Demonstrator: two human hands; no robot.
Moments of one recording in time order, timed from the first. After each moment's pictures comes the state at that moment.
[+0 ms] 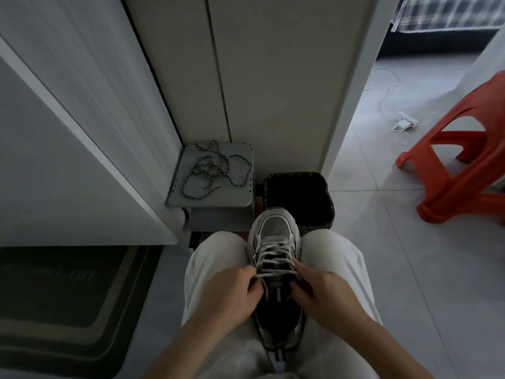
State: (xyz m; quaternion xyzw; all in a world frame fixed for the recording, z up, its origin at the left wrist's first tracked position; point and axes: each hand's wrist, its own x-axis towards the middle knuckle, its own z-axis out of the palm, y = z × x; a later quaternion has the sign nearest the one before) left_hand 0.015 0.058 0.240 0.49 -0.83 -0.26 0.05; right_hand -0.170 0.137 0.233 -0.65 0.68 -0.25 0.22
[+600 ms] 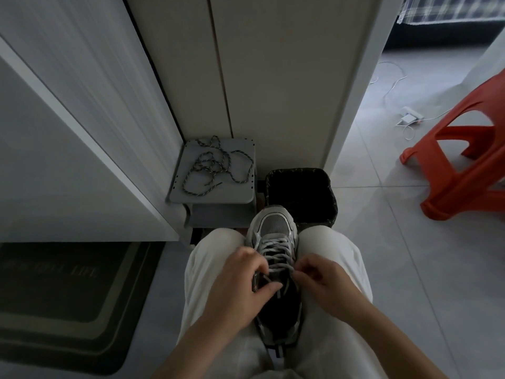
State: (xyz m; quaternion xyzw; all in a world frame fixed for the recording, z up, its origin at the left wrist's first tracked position) left_hand 0.011 0.066 0.241 0.44 -0.83 -0.30 0.19; right_hand -0.176 0.125 0.236 -0.56 0.67 -0.32 0.36
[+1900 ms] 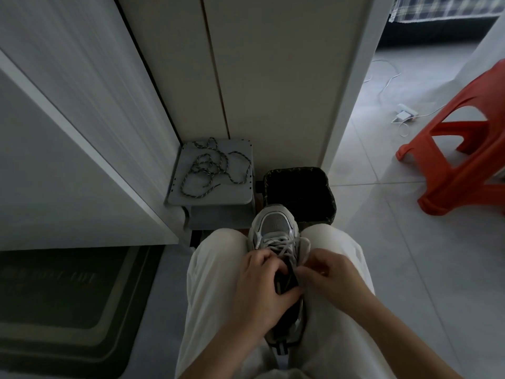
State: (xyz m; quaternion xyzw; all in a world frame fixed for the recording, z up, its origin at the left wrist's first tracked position) left_hand -0.018 0.077 0.218 0.46 -0.81 -0.31 0.19; right_hand -0.177 0.124 0.245 -0.50 0.71 -0.36 0.34
